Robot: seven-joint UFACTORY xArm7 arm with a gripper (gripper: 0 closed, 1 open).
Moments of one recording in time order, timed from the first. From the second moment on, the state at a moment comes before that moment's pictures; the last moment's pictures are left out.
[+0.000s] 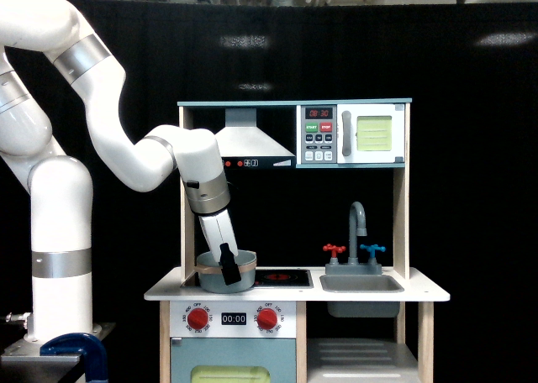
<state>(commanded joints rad) 0.54 -0.55 -0.42 0.13 0.64 0.46 -0.69</state>
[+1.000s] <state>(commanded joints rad) 0.41 -0.56 -0.46 0.26 0.48 0.65 -0.67</state>
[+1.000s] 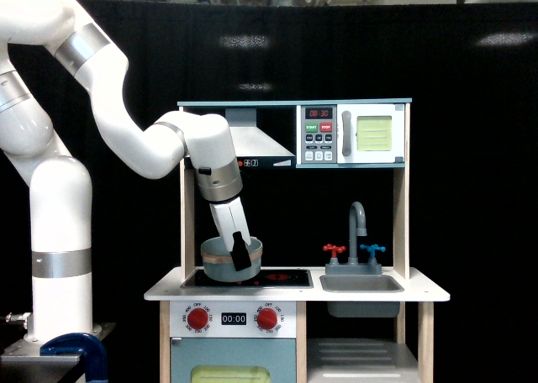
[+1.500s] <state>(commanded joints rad) 0.38 -0.23 -0.85 0.55 0.50 0.85 -1.10</state>
